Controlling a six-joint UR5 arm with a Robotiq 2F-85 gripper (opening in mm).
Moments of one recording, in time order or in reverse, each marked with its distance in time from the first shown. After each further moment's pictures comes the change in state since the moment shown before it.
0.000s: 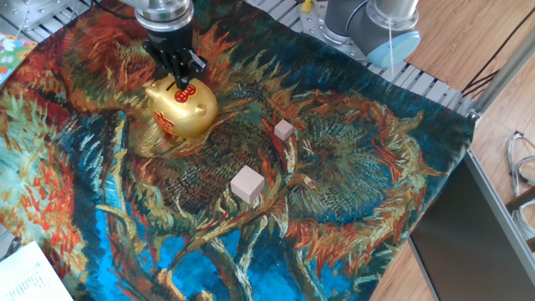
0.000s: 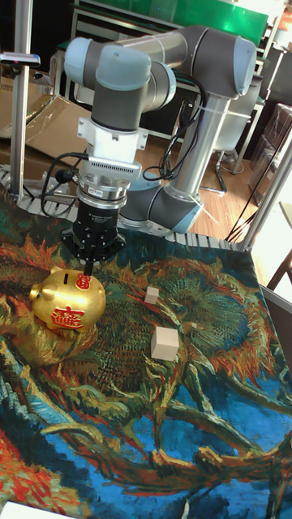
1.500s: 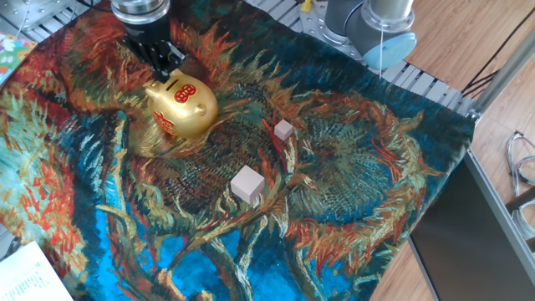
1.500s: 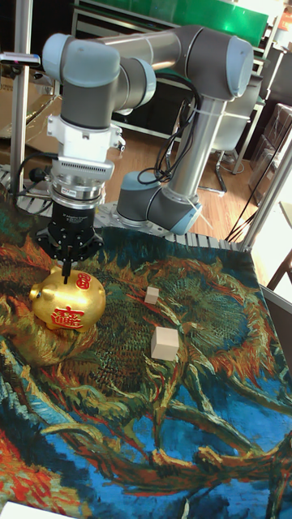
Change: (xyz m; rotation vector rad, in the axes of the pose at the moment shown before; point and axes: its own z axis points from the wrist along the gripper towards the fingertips) arm -0.006 -0.042 0.004 -0.013 0.013 -0.037
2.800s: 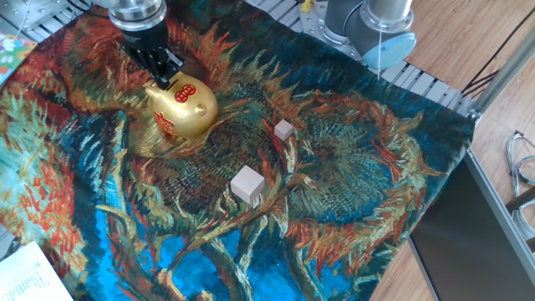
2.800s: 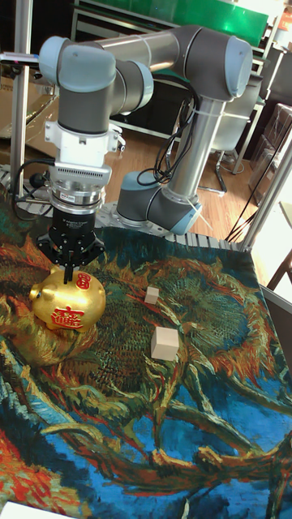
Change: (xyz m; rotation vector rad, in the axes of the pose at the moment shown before) arm -0.008 0.005 0.006 -0.027 -0.005 0.023
